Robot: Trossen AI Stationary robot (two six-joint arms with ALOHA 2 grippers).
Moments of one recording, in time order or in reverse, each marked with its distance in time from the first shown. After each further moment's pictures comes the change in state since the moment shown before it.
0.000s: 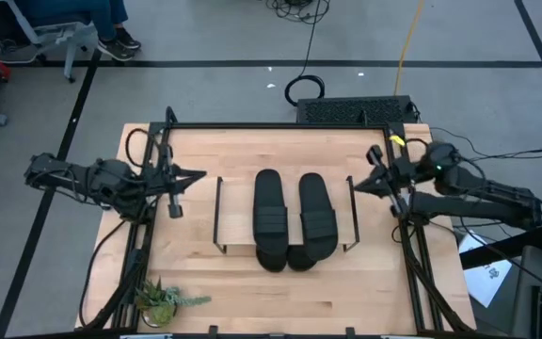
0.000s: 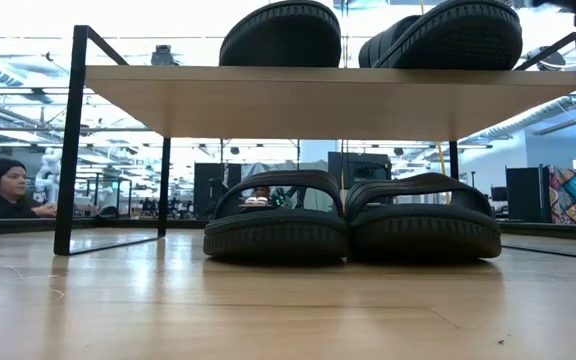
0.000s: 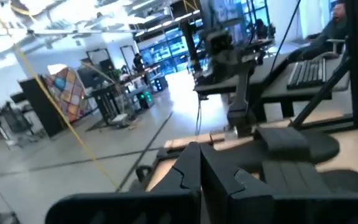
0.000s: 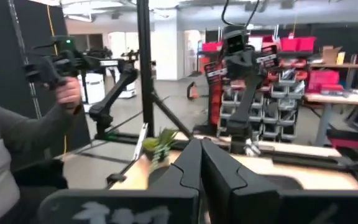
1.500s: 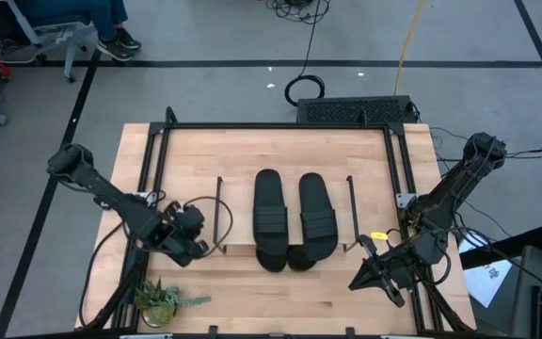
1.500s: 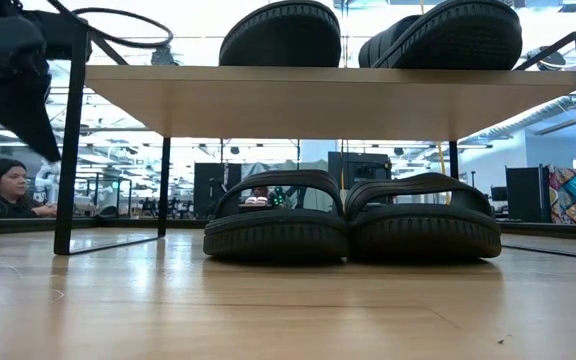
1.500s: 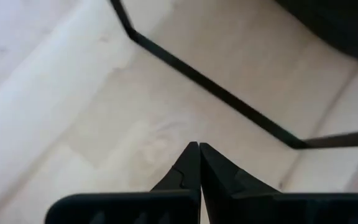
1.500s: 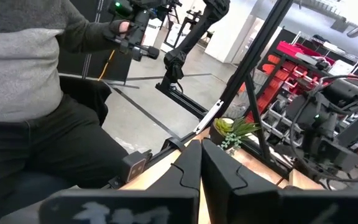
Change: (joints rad) left arm -0.363 0.629 0.061 -0.875 -0.062 -1.545; right arm 1.183 0.501 0.000 0.301 0.963 -0.419
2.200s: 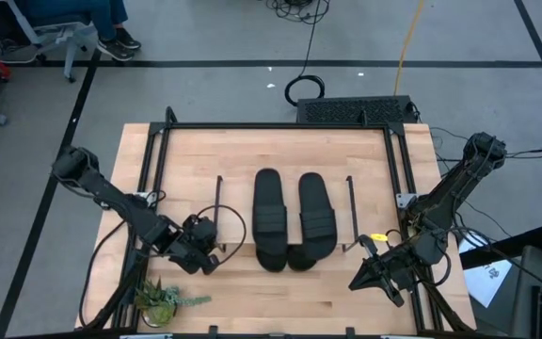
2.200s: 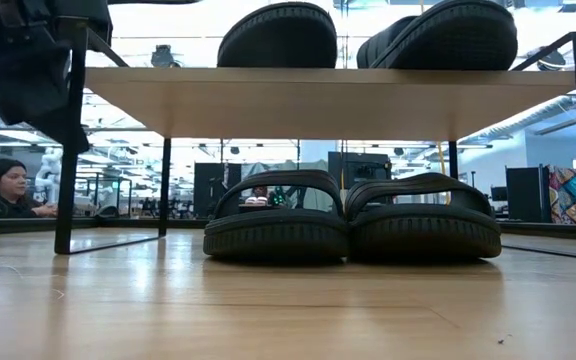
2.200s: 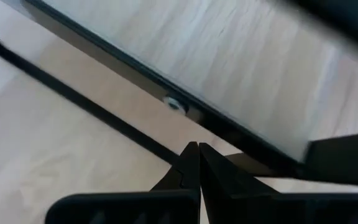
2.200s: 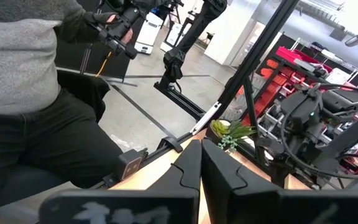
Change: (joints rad) left arm -0.005 0.065 -0.001 0.362 0.040 0.116; right arm 0.000 0.000 0.000 0.001 -0.001 -0.052
